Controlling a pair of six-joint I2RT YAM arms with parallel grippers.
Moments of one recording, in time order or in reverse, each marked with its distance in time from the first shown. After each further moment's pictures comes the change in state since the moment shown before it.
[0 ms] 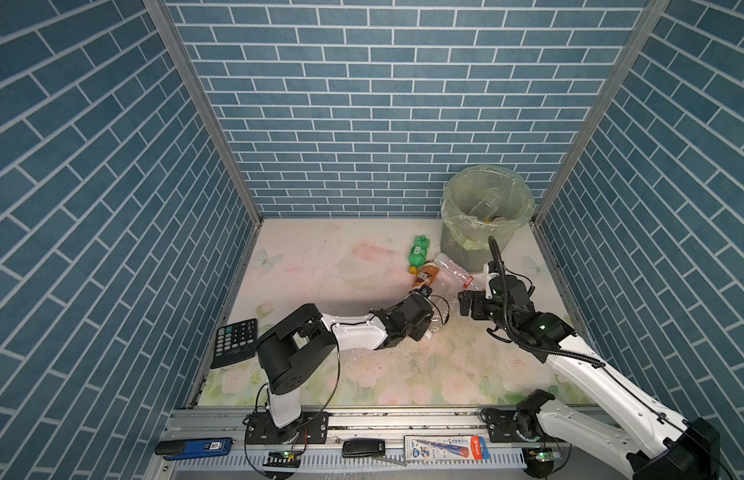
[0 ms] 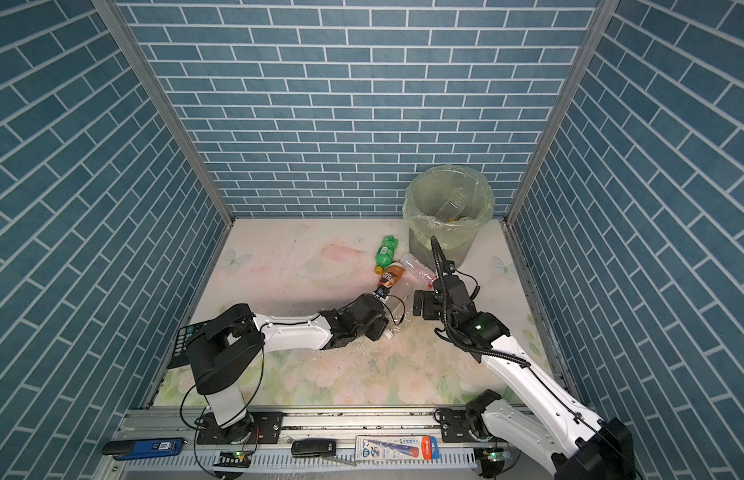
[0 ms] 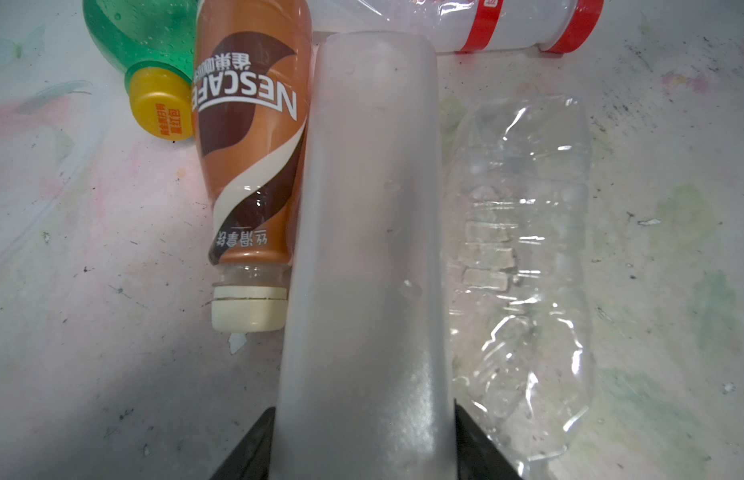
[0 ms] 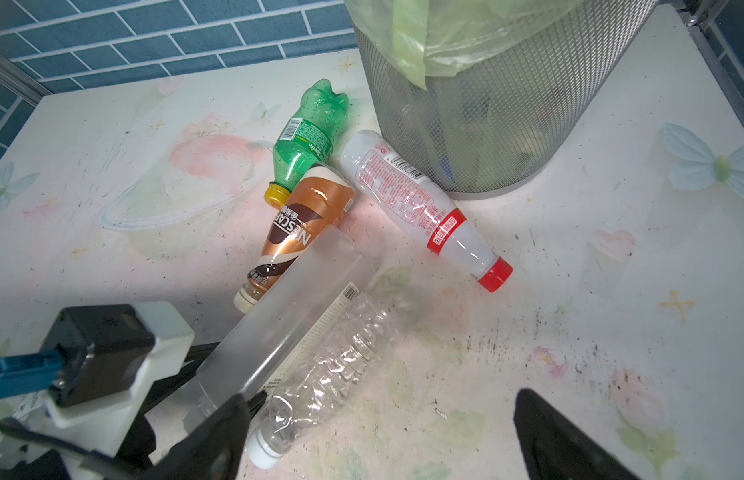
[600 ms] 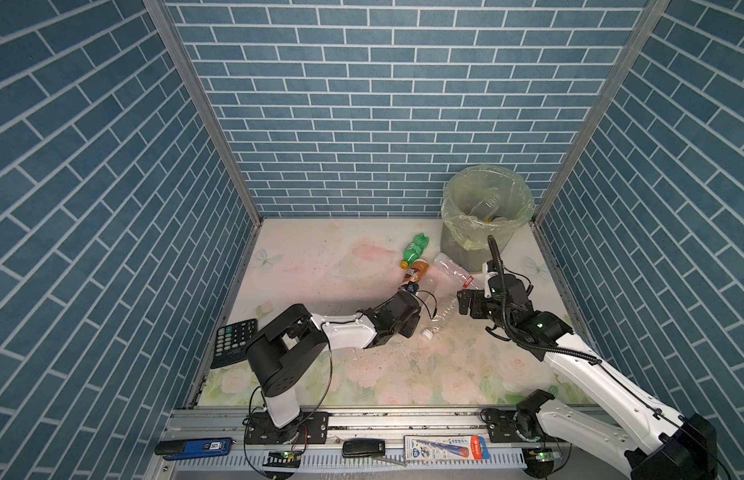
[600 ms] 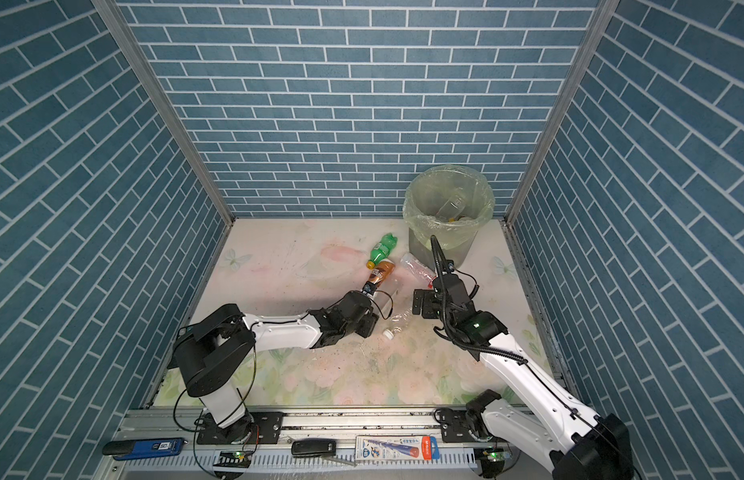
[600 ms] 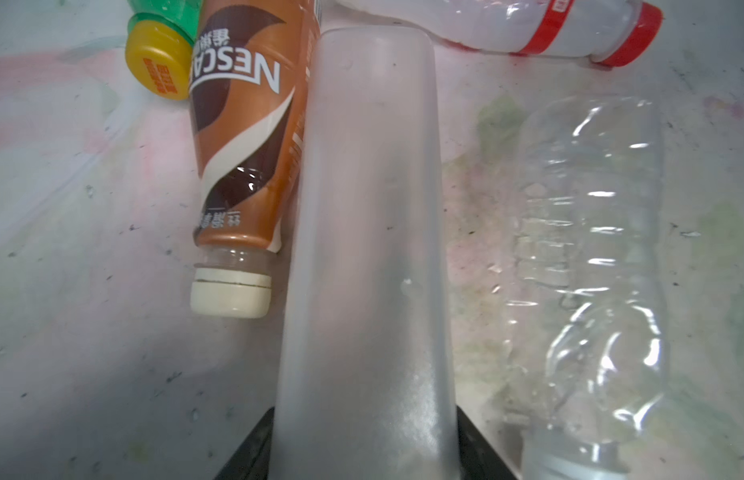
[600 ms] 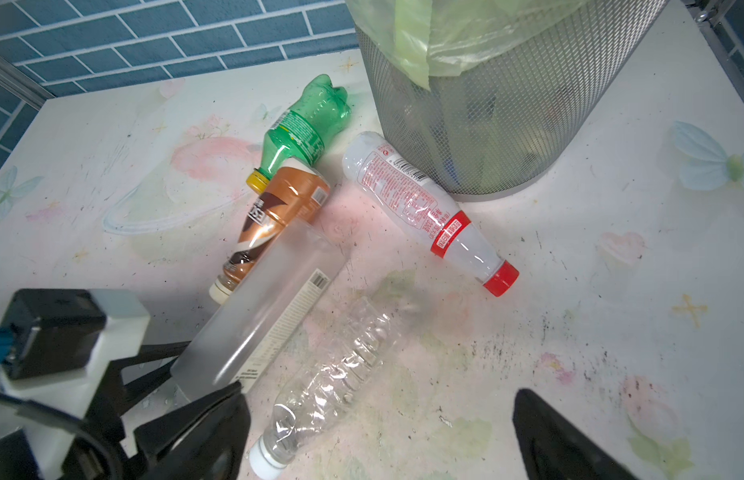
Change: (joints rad) left arm 0.088 -0.082 -0.111 0.039 0.042 -0.041; right arm -0.009 0.026 -0.005 0.029 -0.016 0.000
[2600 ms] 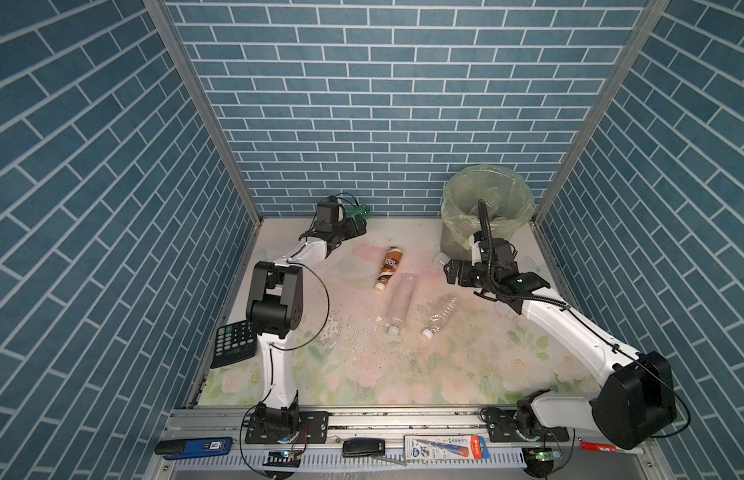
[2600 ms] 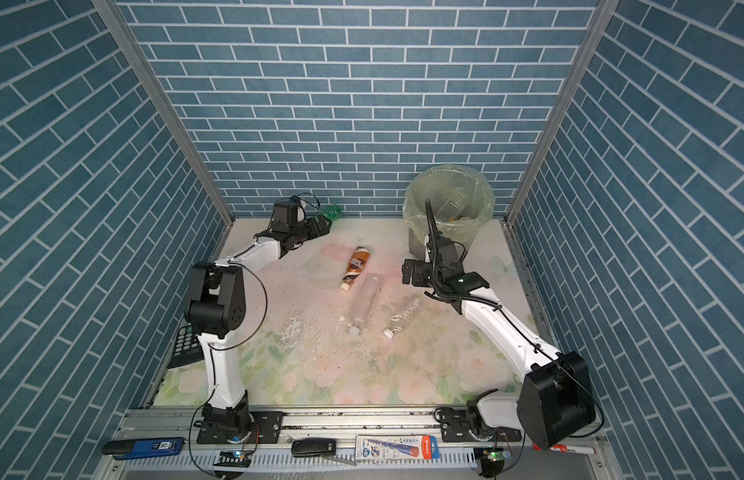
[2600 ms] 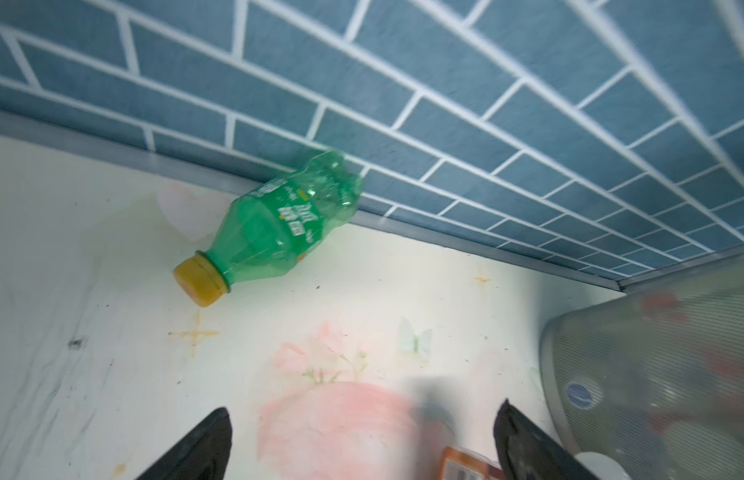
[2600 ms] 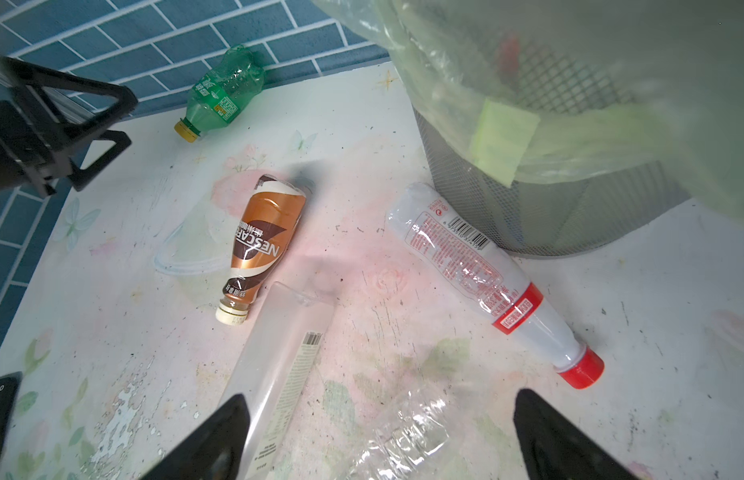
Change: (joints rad) left arm 0.733 0.414 0.772 -0.122 0.426 -0.198; right arm -0.117 0.362 0.291 0.050 -0.215 -0.031
